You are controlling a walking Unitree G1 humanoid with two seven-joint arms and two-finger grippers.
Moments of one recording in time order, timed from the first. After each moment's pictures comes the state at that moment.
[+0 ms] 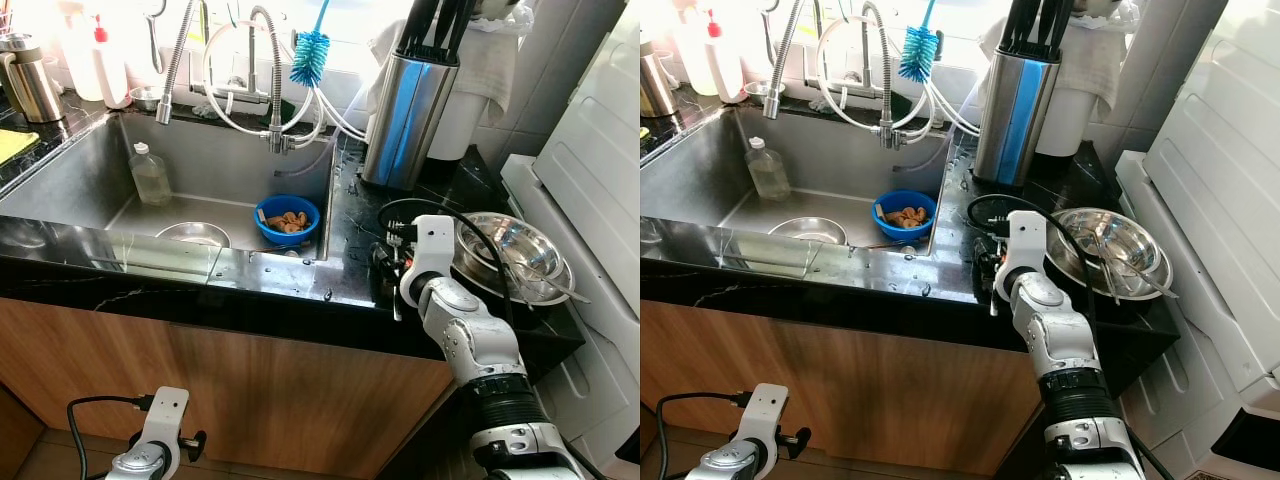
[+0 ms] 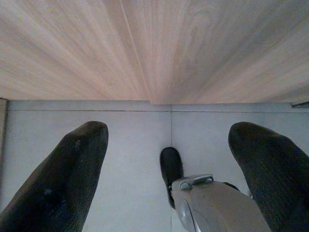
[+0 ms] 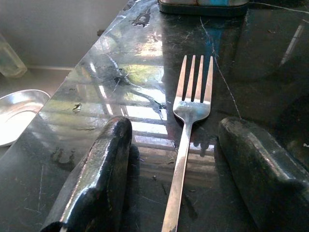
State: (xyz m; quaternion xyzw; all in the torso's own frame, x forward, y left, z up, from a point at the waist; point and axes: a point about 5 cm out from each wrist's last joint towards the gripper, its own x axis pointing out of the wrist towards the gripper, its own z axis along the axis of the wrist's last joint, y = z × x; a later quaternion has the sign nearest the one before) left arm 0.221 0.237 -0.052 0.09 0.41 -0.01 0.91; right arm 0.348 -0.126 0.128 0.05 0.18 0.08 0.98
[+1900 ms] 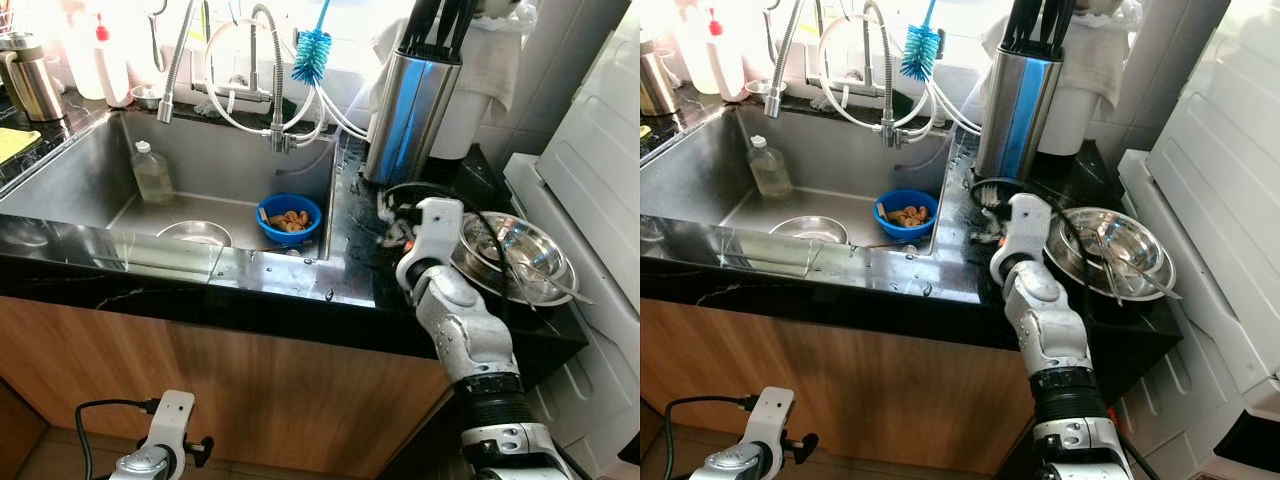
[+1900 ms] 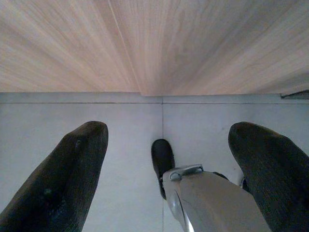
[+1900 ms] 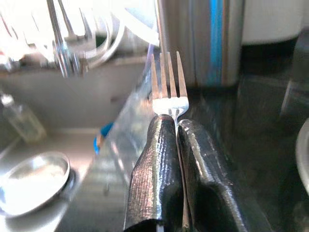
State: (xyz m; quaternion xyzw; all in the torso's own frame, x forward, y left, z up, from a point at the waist) left arm 0.219 0.231 -0.056 0.08 0.43 -0.02 0.90; right arm 0.352 -0.123 0.162 0.10 0.05 0.06 0.99
